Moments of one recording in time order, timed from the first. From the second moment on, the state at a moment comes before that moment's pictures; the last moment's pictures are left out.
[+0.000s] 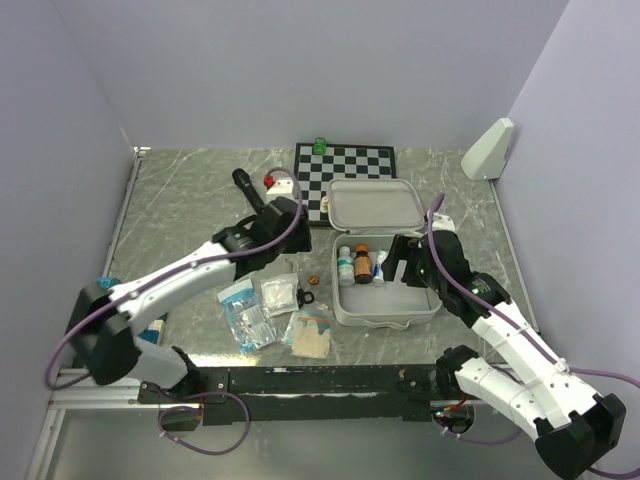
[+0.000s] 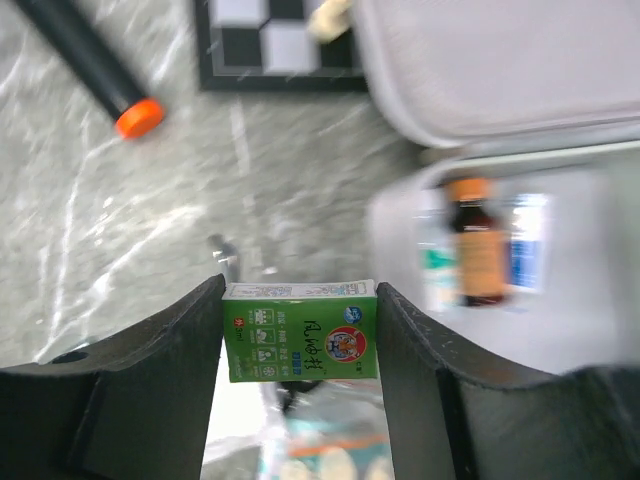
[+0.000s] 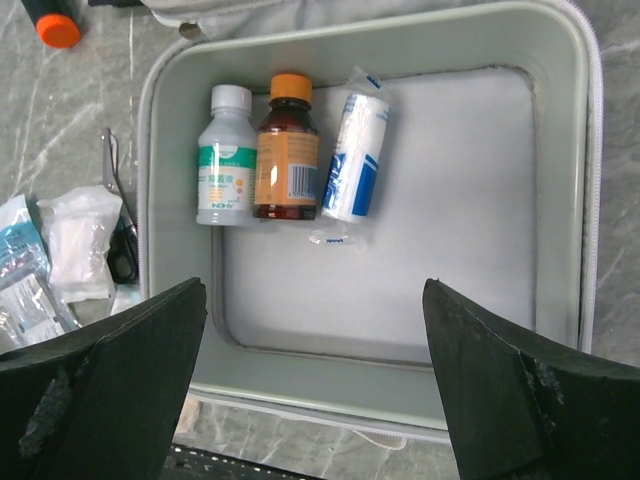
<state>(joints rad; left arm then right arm) -0.81 1.44 1.14 -0.41 -0.39 -0.62 0.49 0.80 0.73 -0.62 0.15 0.53</state>
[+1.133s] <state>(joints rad) -1.05 2.19 1.72 -0.22 -0.06 -0.71 0.49 0.61 0.76 -0.76 0.27 0.59</state>
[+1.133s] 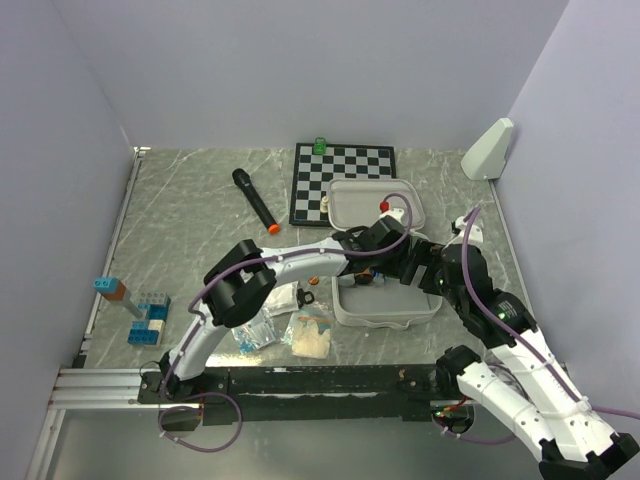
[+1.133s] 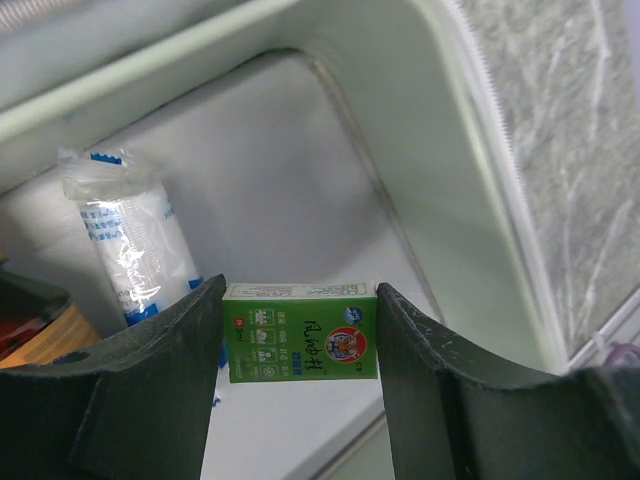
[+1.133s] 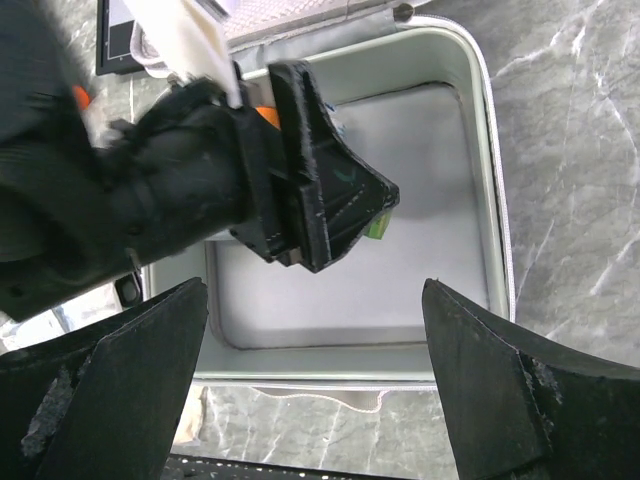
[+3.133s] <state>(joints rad) -0.90 1.46 1.01 -0.29 -0.42 -0.77 0.49 0.78 0.66 -0.65 0.23 0.60</state>
